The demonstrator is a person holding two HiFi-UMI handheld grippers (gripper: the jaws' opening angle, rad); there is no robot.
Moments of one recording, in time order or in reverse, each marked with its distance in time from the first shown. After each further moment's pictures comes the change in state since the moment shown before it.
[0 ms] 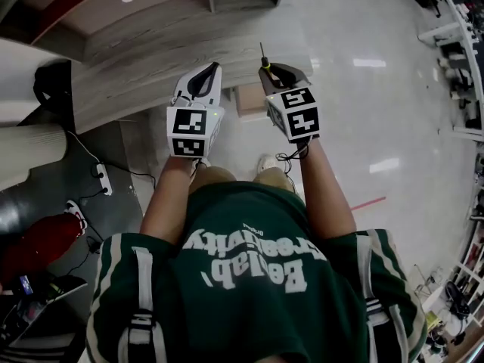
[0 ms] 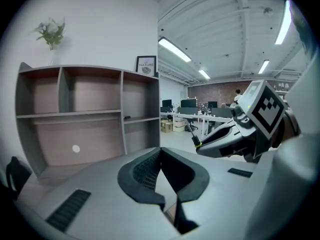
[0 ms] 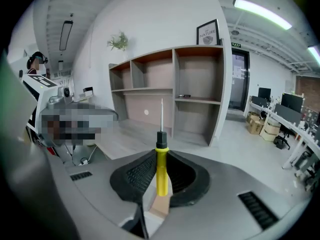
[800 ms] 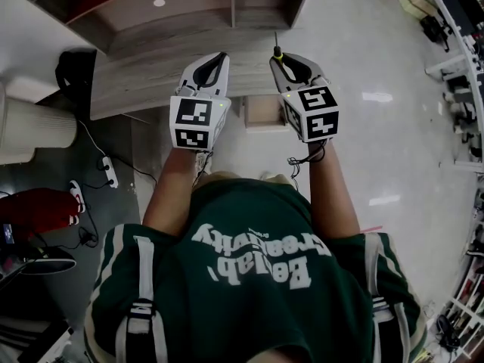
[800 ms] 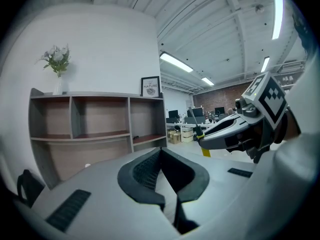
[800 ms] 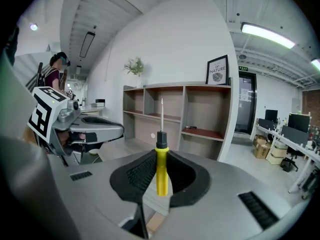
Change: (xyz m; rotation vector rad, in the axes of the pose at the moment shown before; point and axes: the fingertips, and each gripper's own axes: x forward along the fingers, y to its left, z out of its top) left arm -0.060 -0.014 0.085 0.035 -0.127 0.100; right arm -0.091 0.018 0.094 -0.125 -0.229 0.040
